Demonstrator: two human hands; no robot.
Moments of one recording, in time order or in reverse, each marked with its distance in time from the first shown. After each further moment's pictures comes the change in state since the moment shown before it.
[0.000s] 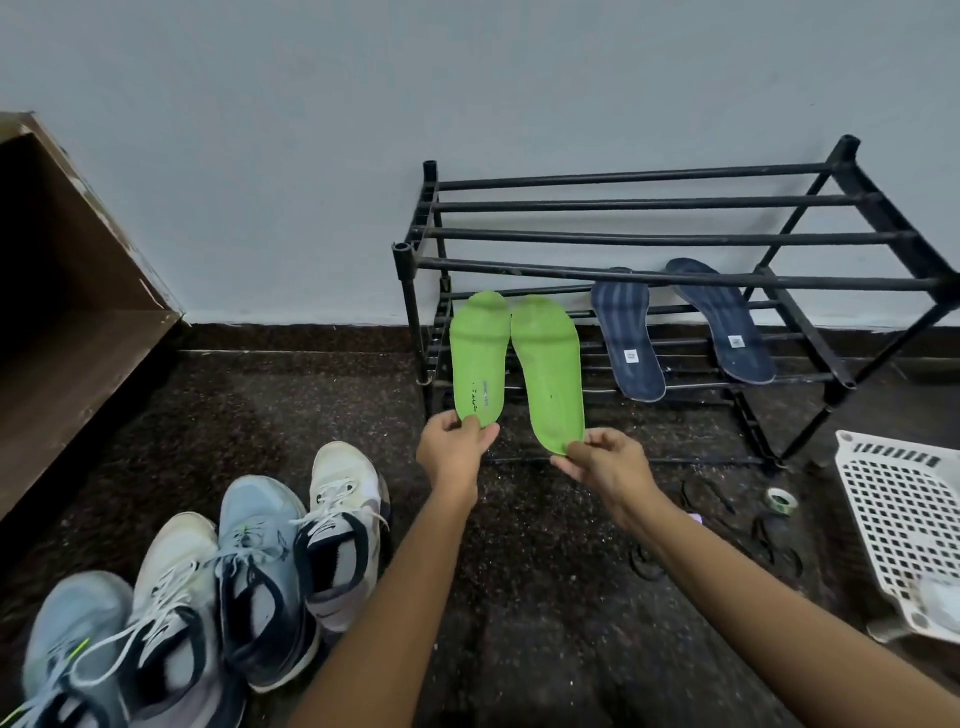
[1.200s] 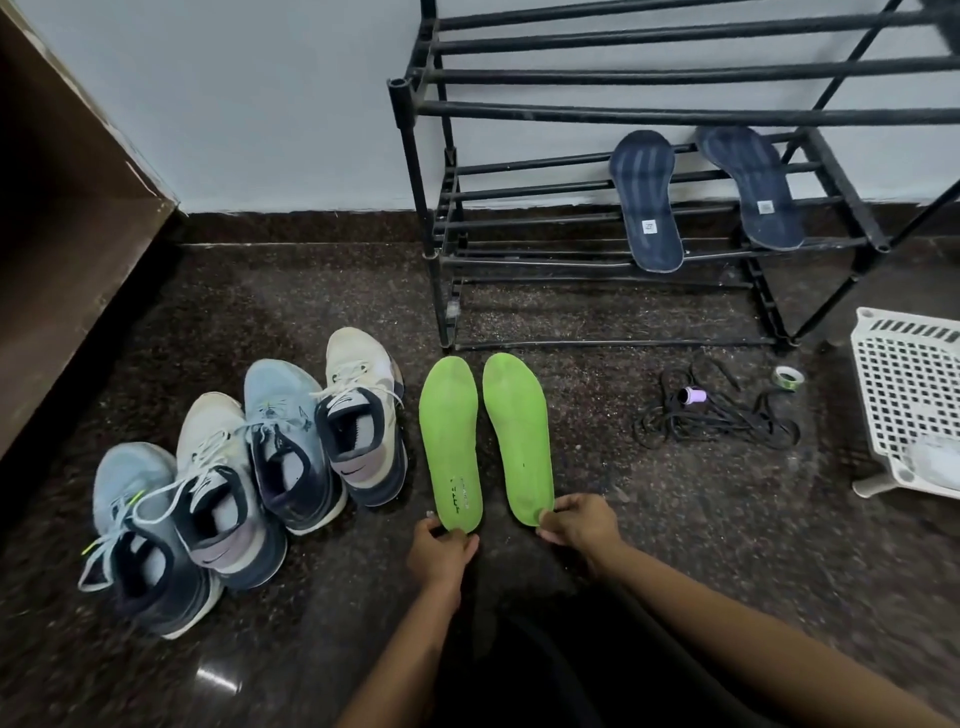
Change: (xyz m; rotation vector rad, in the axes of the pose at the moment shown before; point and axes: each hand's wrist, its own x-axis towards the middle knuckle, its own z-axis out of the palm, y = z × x) left_hand -0.070 -0.194 -0.161 0.221 0.193 -0.327; right_hand -0.077 0.198 -0.049 -0.393 0.044 0.387
